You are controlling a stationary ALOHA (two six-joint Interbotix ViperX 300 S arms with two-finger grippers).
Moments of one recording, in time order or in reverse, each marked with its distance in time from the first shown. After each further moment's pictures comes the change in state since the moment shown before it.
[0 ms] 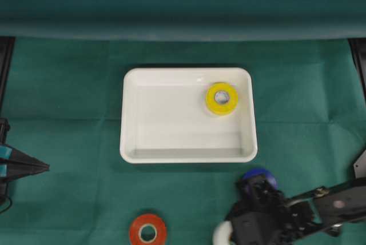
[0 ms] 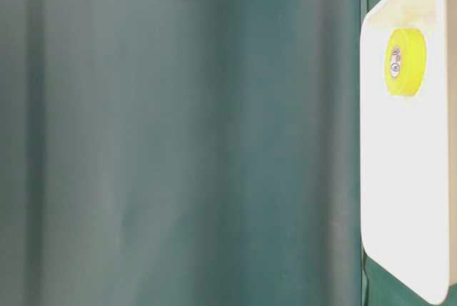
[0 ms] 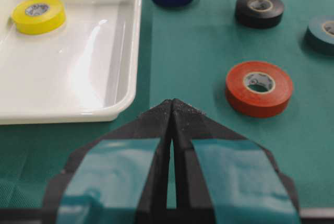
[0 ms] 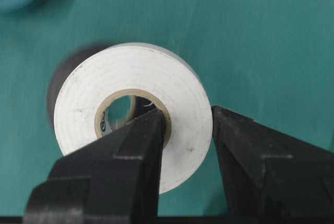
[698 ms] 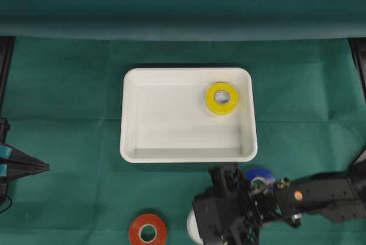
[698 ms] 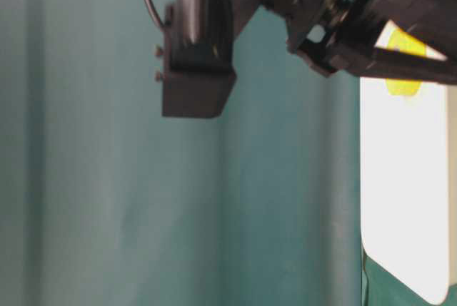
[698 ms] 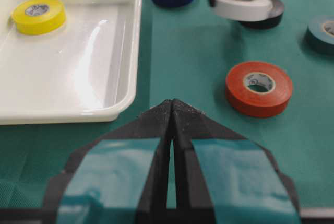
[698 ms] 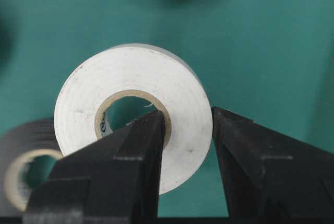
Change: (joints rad) left arm 0.000 0.000 -0.002 0.000 -0.002 0.000; right arm -0.101 0.130 -0.153 -0.026 0.061 -0.005
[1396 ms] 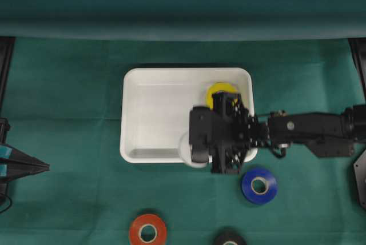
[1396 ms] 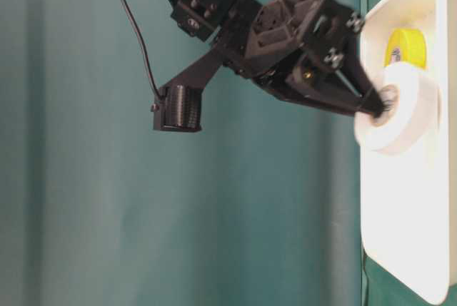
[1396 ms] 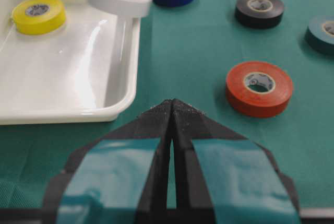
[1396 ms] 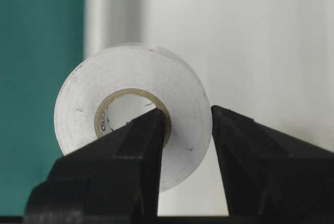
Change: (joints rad) left arm 0.000 0.000 0.002 -0.002 0.000 0.002; right arm -0.328 -0.031 -0.034 -0.114 -0.023 -0.008
